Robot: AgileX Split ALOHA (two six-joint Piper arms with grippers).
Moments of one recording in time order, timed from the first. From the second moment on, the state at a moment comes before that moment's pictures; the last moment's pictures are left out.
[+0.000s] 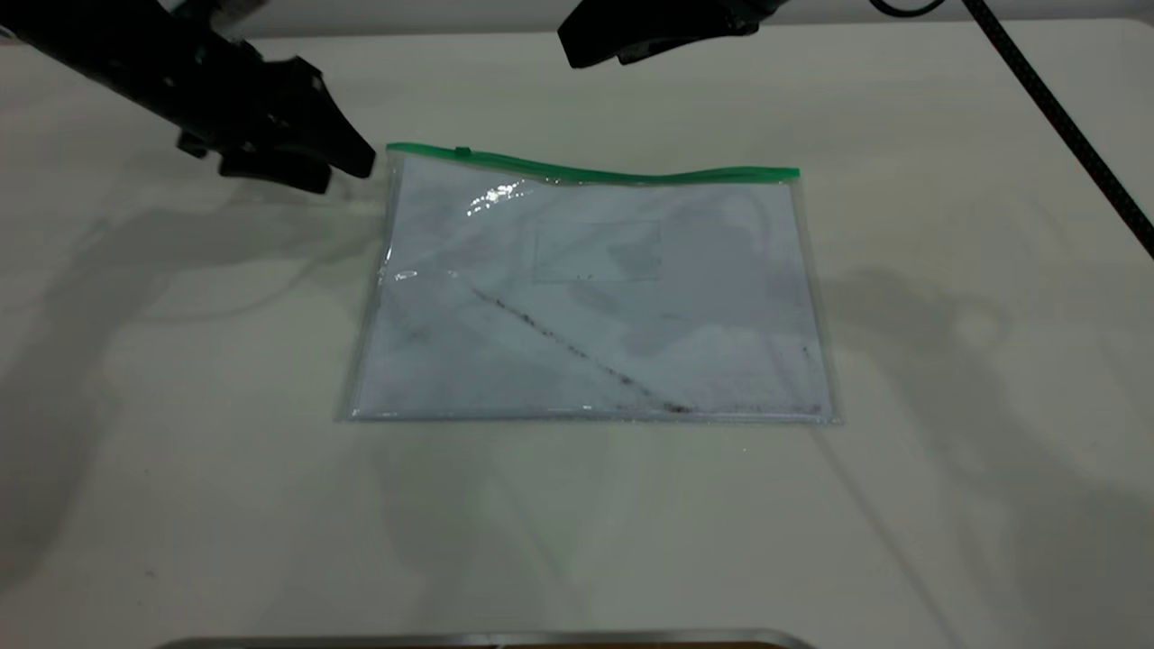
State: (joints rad) left arm 0.01 2.52 -1.59 -1.05 0.64 1.07; right arm 0.34 2.11 -1.25 1.45 0.66 -1.54
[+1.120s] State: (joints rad) left arm -0.10 2.59 -1.67 -1.10 0.68 1.40; right arm 0.34 2.18 -1.32 1.48 0.65 -1.58
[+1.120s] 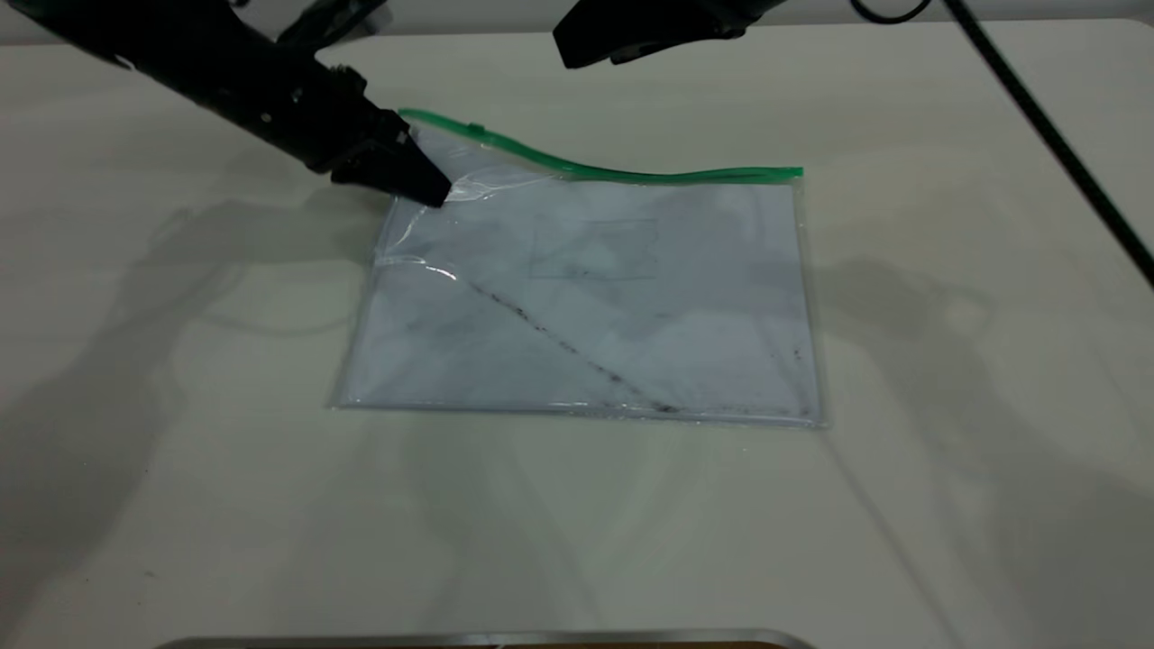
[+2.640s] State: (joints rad) left arm -0.14 2.49 -1.67 -1.06 0.81 1.99; right arm 0.38 2.53 -1.74 1.49 0.74 -1.73
